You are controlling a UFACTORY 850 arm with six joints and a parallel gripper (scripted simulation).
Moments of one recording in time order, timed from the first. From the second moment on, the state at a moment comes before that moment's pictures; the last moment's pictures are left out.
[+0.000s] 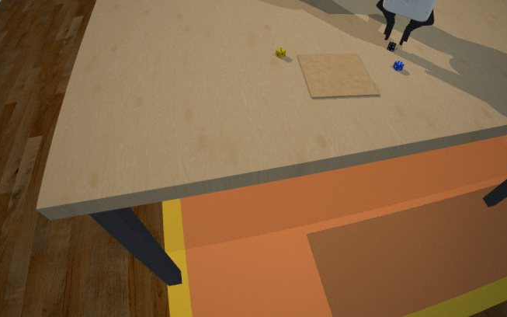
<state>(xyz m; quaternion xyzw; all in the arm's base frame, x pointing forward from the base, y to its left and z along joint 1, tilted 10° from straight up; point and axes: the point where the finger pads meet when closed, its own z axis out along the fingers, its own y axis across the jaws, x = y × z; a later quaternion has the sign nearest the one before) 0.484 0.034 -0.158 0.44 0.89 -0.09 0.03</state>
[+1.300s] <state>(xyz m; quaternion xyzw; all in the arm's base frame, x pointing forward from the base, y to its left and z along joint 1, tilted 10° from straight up) 0.484 0.030 -0.177 0.44 0.89 -0.09 0.03</state>
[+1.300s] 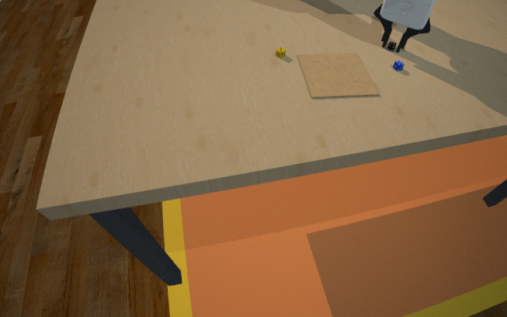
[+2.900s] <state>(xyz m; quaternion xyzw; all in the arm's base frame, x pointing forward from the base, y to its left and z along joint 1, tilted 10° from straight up) 0.484 0.030 -0.177 0.44 0.89 -0.09 0.03</state>
